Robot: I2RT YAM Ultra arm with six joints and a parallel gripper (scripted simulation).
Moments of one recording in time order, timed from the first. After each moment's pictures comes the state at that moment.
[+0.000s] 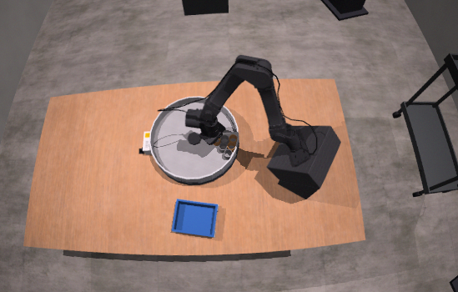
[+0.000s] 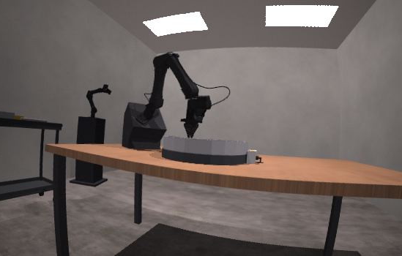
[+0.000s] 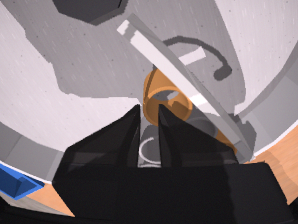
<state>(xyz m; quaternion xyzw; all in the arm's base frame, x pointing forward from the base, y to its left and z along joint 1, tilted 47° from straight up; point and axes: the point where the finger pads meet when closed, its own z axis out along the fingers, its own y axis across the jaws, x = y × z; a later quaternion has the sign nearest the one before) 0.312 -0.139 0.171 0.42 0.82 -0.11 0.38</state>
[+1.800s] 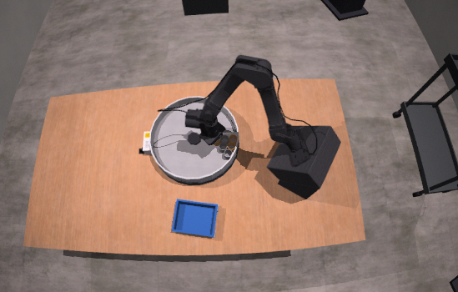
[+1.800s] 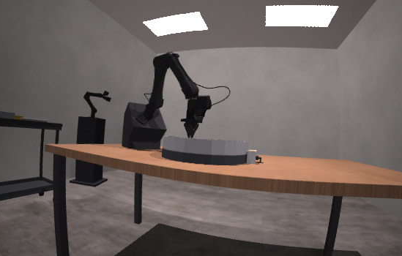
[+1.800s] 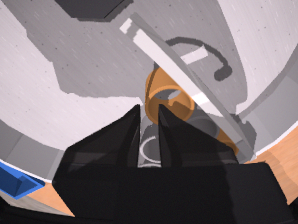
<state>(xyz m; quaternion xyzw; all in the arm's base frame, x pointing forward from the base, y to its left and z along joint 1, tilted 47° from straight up) 0.313 -0.138 0.171 0.42 0.82 -0.11 0.38</state>
